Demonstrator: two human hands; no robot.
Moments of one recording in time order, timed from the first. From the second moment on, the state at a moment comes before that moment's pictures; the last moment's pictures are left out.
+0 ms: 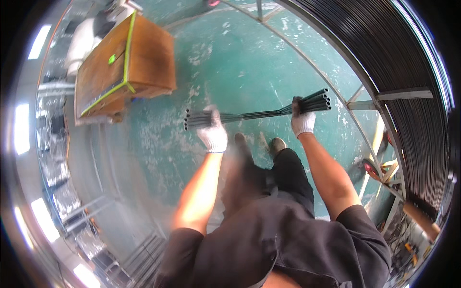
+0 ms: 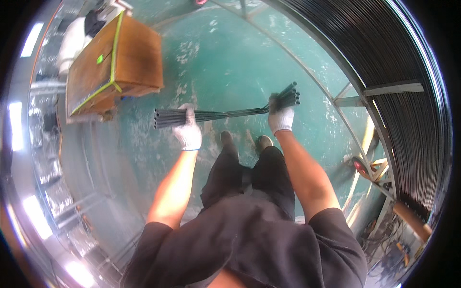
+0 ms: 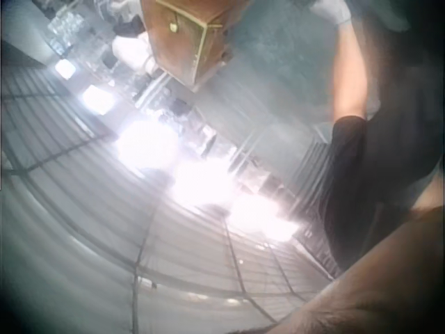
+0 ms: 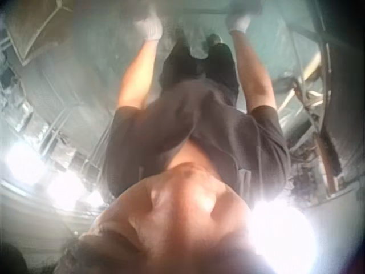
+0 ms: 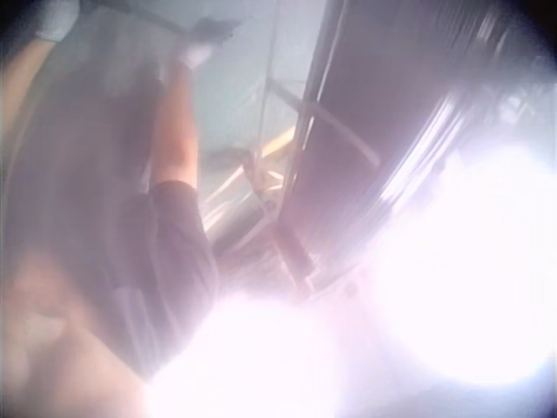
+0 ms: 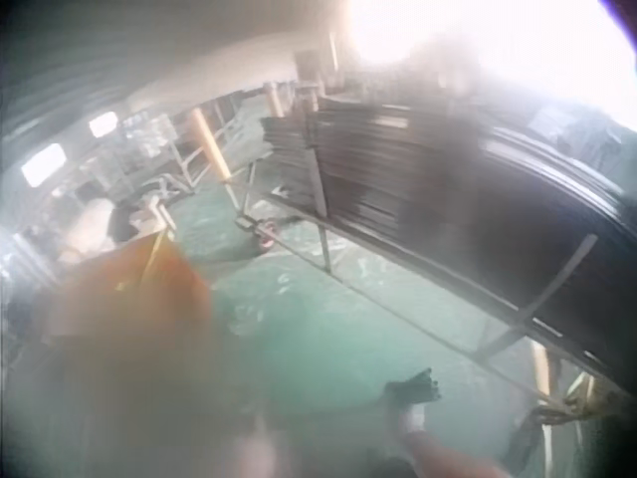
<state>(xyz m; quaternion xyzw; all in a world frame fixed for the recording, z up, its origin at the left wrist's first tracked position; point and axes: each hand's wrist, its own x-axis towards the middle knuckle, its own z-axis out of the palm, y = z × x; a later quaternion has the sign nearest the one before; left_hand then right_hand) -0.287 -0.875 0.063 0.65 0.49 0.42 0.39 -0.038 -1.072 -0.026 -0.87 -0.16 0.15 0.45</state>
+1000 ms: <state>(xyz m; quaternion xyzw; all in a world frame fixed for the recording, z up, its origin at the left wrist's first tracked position) -0.242 -0.748 -0.009 0.68 0.47 0.34 0.46 -0.051 -1.015 -0.119 -0.87 -0.19 0.15 0.43</state>
